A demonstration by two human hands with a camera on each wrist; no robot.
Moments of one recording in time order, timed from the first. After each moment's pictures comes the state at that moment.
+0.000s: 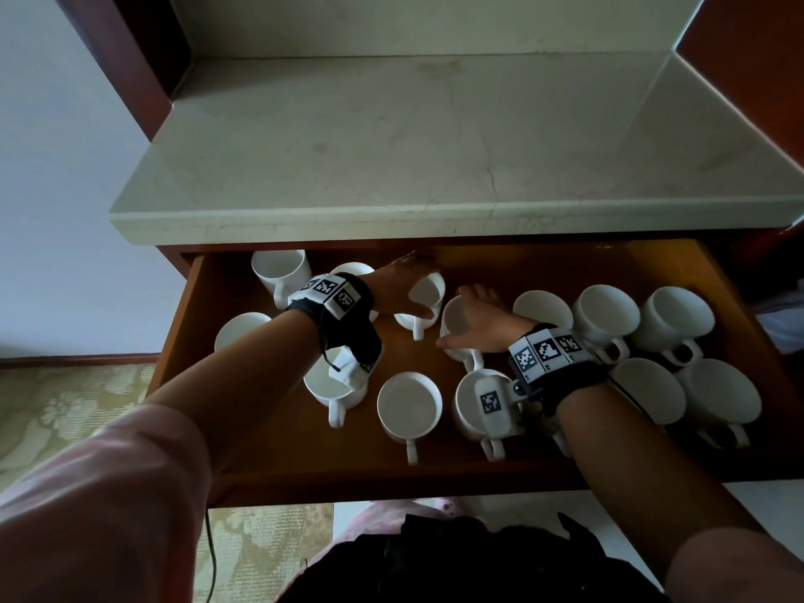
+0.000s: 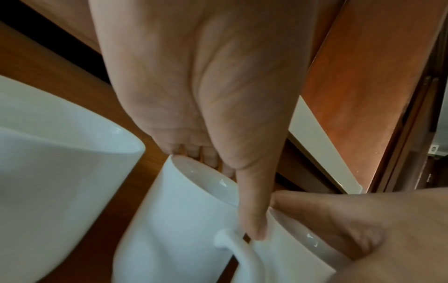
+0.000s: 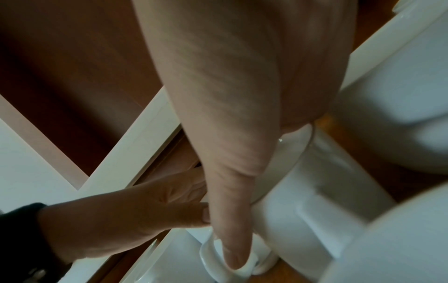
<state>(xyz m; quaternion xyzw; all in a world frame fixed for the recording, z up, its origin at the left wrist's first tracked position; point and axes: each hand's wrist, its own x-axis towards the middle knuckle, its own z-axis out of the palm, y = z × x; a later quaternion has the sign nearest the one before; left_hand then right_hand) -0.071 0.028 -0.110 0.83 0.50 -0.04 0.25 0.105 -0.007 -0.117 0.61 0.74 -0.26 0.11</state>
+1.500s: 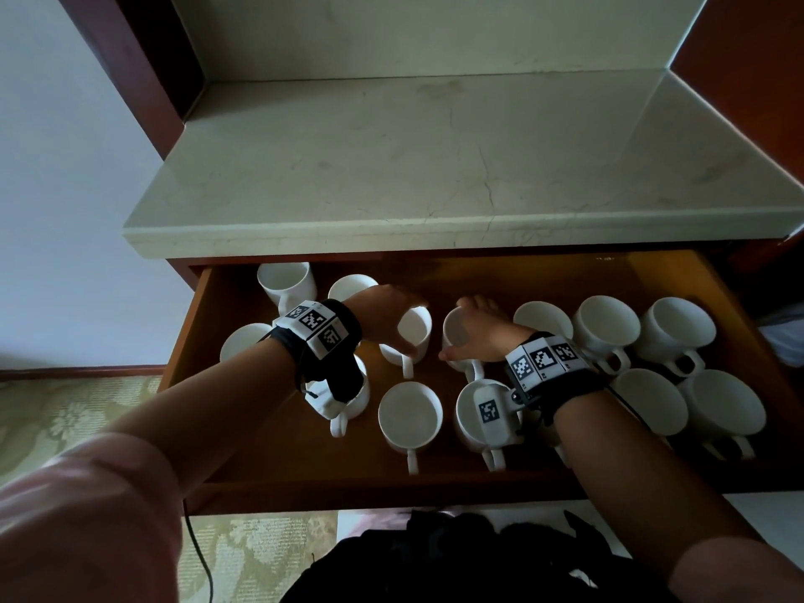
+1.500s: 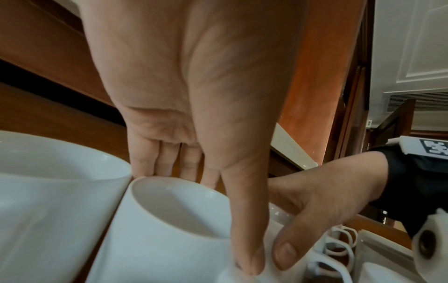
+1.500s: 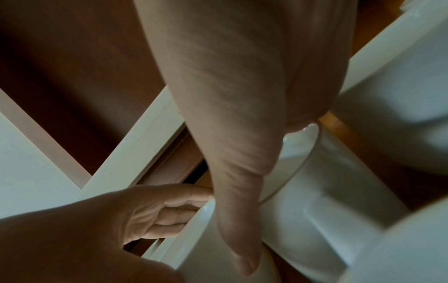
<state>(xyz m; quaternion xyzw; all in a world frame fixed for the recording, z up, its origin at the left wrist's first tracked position) -0.085 0.002 -0.105 0.84 0.51 -0.08 0.17 0.104 -0.005 -0.119 0.61 0.75 -0.24 0.11</state>
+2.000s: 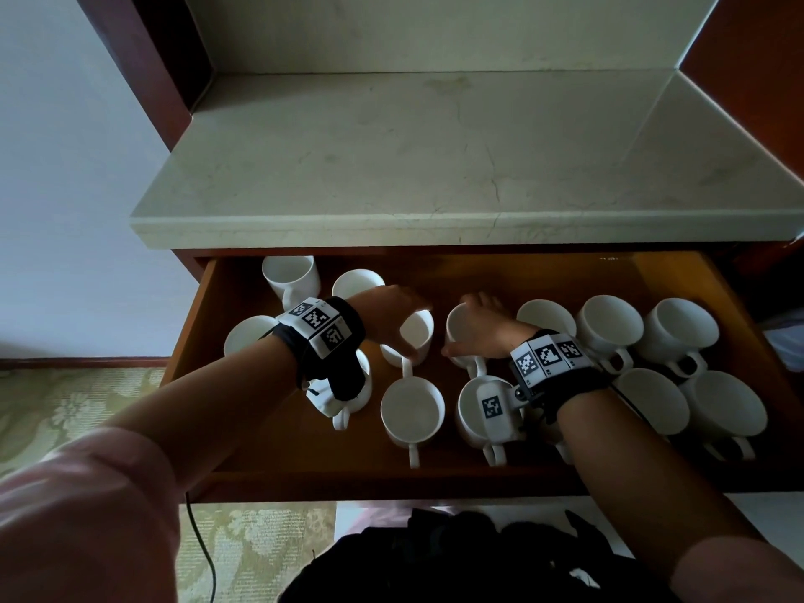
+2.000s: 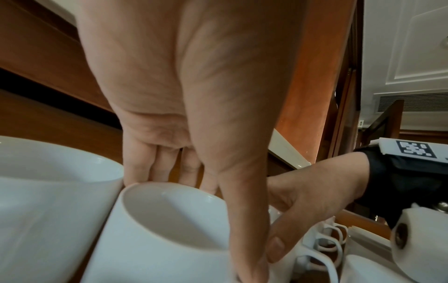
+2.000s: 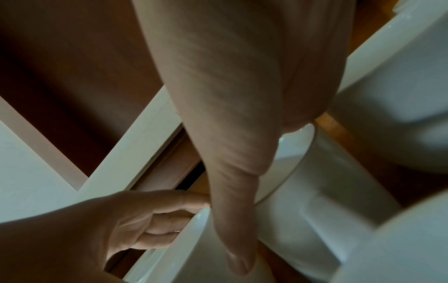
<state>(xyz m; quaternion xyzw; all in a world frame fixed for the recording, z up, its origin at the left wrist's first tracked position) -0.086 -0.003 -0.106 0.86 0.48 -0.10 0.17 0.103 -0.005 -0.118 0.61 0.74 -0.25 0.11</state>
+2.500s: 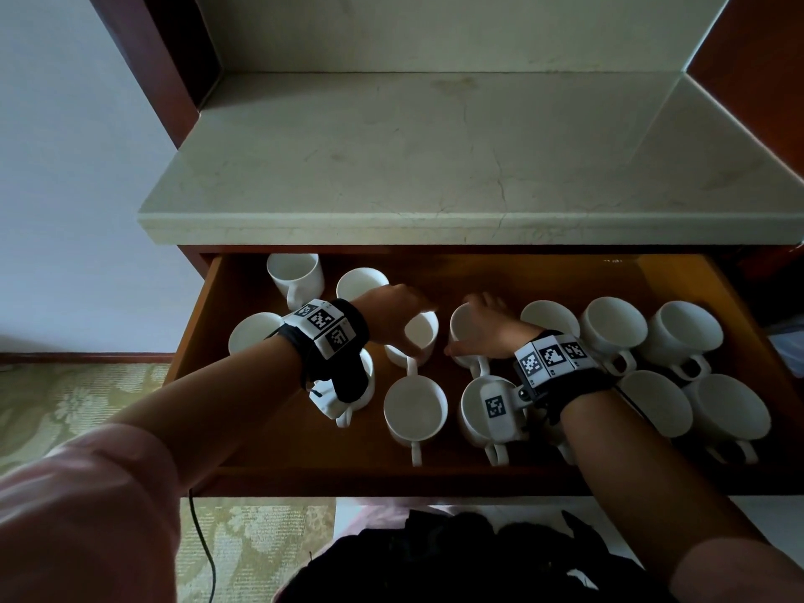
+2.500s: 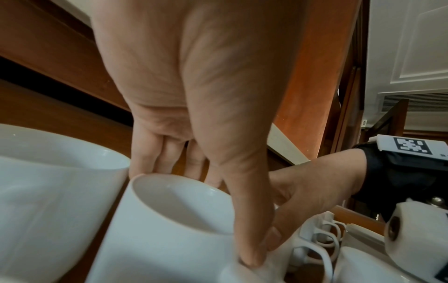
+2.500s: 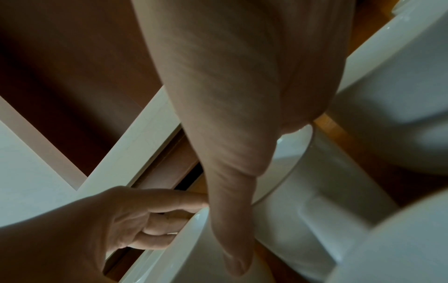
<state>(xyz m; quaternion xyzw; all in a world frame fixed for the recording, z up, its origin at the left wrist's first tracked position) -0.085 -0.007 -0.106 0.86 0.48 -0.08 0.15 0.103 -0.005 -0.118 0.61 0.74 -0.27 0.10</state>
